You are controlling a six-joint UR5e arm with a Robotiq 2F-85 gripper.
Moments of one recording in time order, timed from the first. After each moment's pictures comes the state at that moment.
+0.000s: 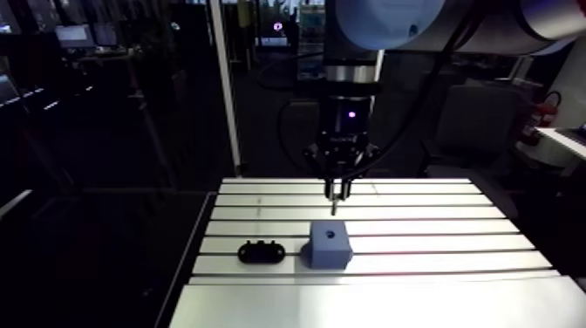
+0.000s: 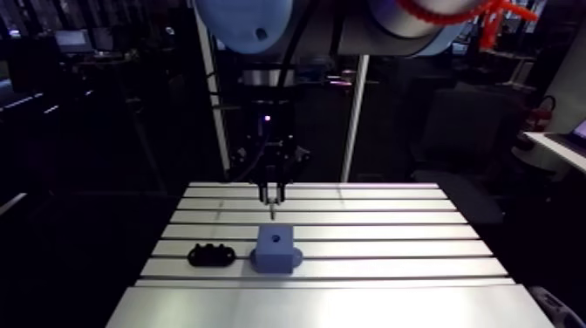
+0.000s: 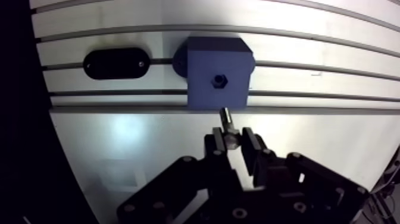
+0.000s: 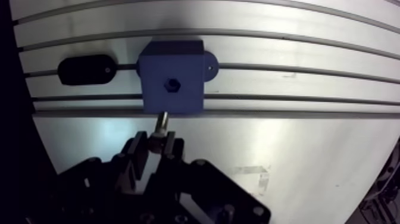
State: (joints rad) arm -0.04 -1.44 1.81 -1.75 -1.58 -1.63
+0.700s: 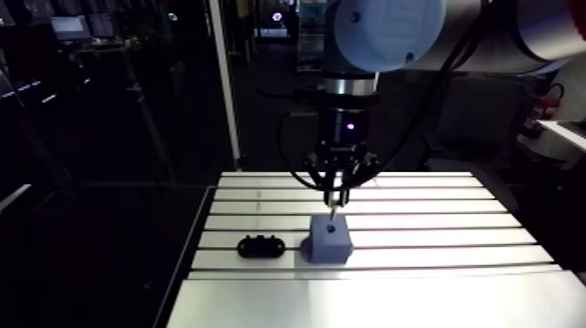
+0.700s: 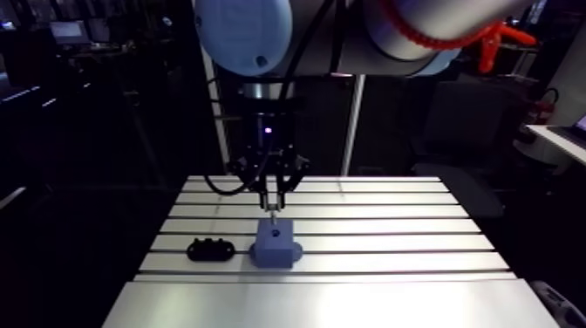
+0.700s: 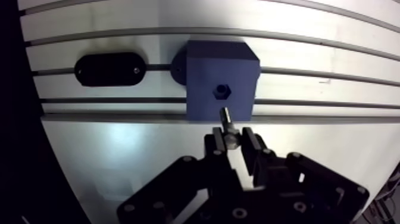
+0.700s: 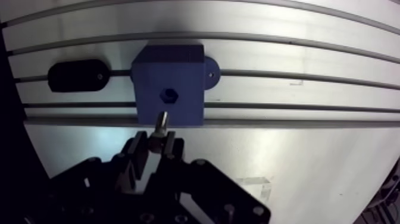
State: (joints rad) arm -0.04 -1.41 1.85 -1.82 -1.58 -1.63
